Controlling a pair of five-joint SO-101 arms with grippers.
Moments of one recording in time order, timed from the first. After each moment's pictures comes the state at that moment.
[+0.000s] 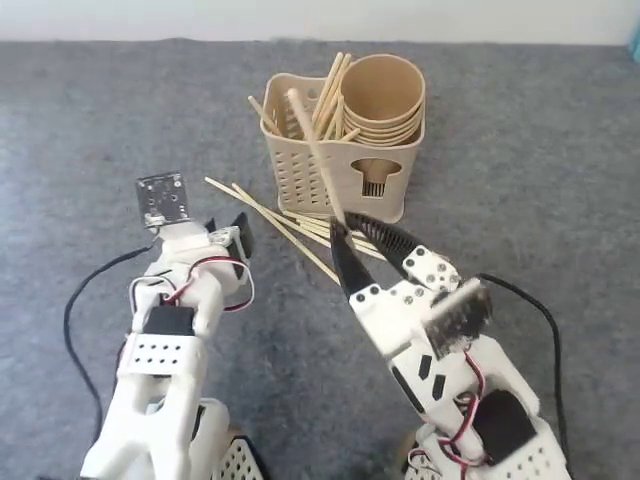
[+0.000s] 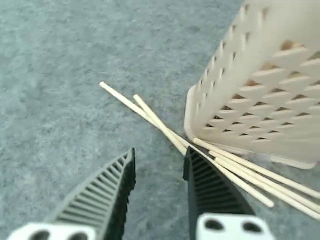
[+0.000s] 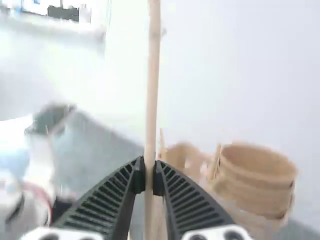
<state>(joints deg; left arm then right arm) -3.5 -46.9 76.0 24.2 18.0 -37.4 -91.5 69.4 27.3 6.9</state>
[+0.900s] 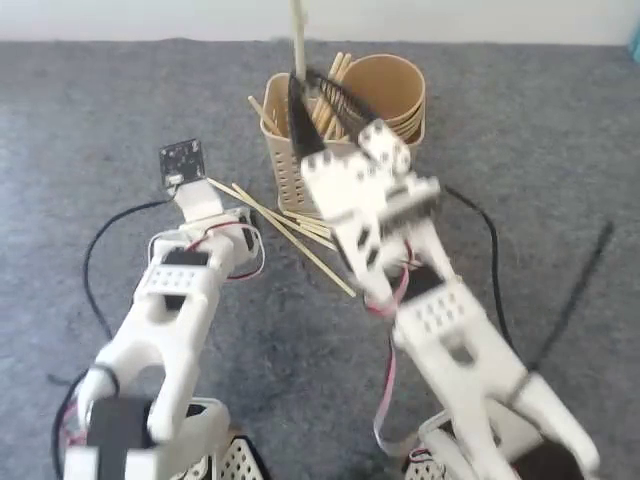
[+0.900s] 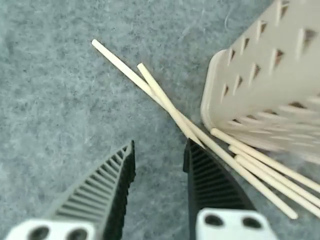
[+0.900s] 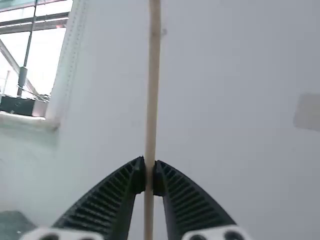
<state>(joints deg) -3.8 -11.9 54.6 24.5 21.8 -32.1 -27.4 47.2 -37.5 6.8</state>
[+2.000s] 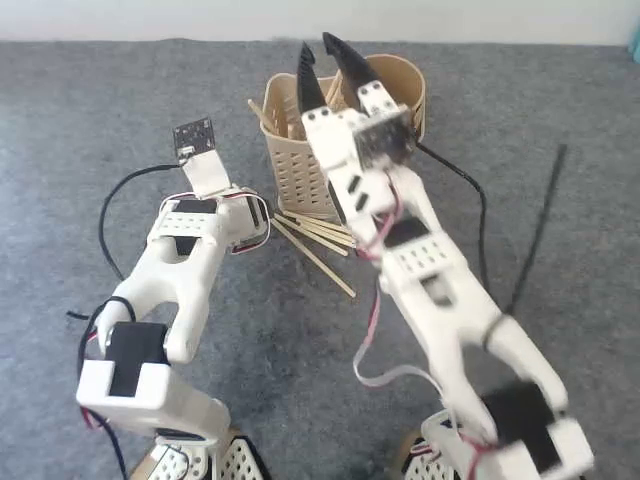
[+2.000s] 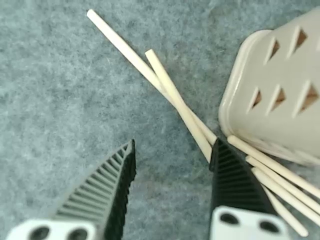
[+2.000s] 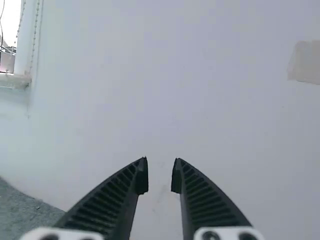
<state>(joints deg) -3.9 5.2 35.3 38.3 24.8 -27.8 -12.9 37.6 -33.8 6.7</state>
